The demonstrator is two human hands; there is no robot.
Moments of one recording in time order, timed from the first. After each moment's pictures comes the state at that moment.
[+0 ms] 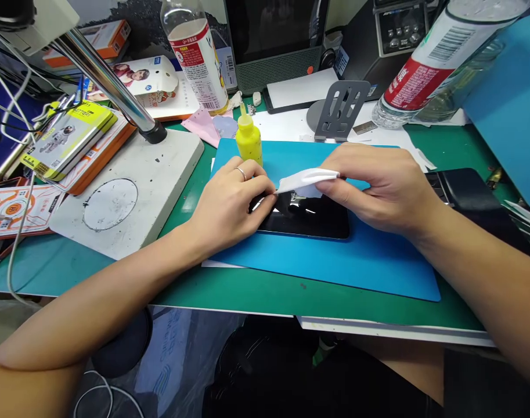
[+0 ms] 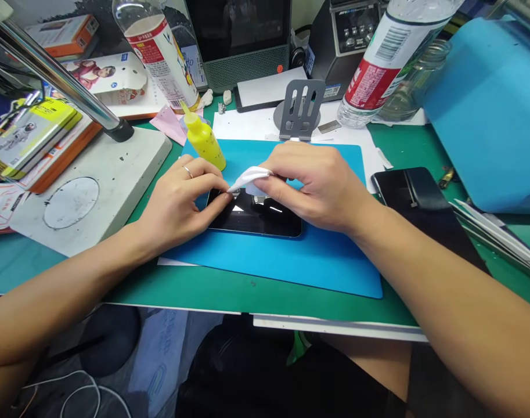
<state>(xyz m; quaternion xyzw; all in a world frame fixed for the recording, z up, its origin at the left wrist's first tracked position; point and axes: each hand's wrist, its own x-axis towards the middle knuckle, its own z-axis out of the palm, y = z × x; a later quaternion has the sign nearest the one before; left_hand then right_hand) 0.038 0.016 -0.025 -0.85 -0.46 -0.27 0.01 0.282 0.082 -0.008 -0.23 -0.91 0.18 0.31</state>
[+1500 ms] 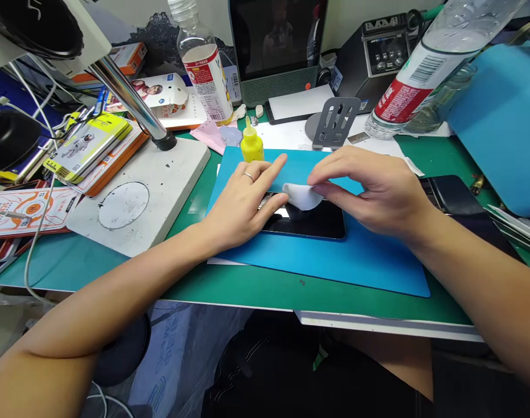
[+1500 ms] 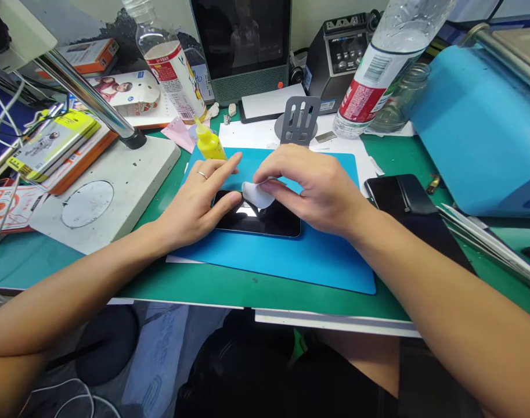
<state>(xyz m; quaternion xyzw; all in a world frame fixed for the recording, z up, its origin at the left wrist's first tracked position) 0.039 0.021 -0.034 -0.84 -0.46 -0.27 -0.05 0.283 0.078 -0.004 -0.18 -0.90 0.17 0.36</state>
